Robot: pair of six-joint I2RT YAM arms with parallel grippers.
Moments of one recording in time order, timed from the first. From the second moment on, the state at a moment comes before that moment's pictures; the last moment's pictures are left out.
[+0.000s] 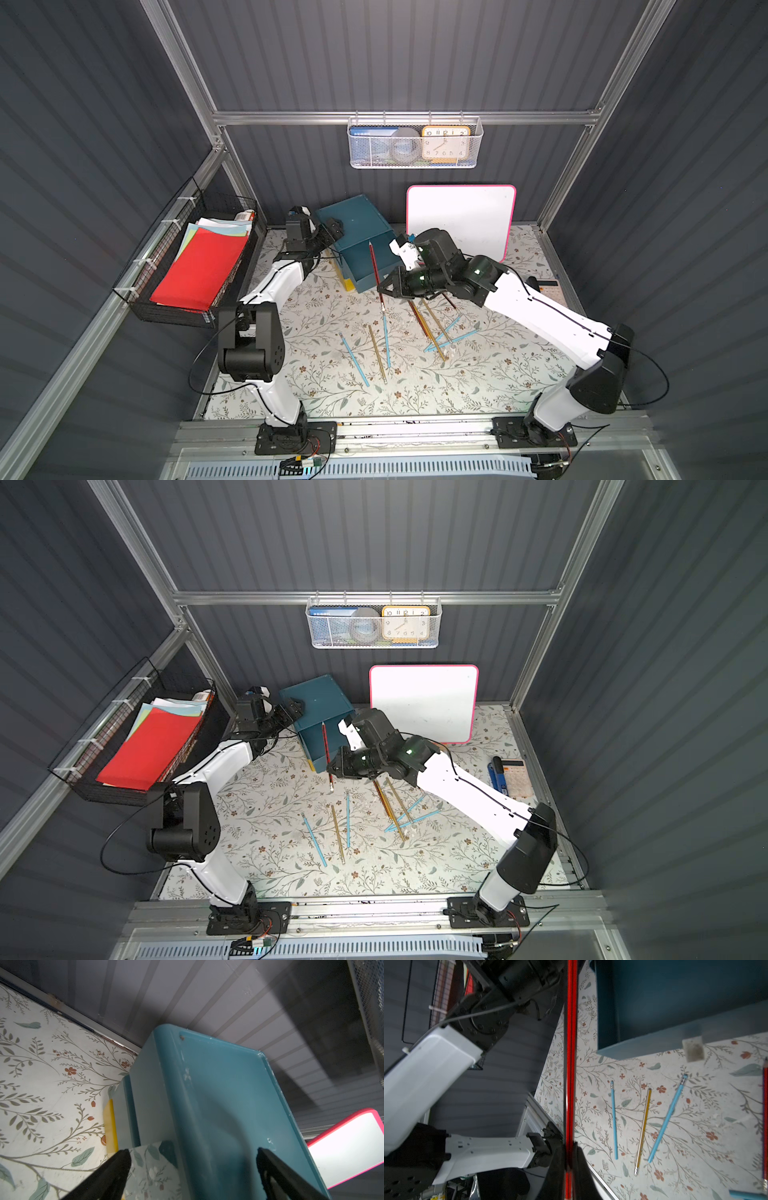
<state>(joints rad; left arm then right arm) -0.01 1.77 1.33 0.03 0.23 -0.63 0.81 1.63 1.62 -0.61 -0.38 0.80</state>
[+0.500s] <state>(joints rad) -0.01 1.77 1.35 0.03 0.26 -0.64 0.73 1.77 1.62 -0.40 -0.40 1.20</state>
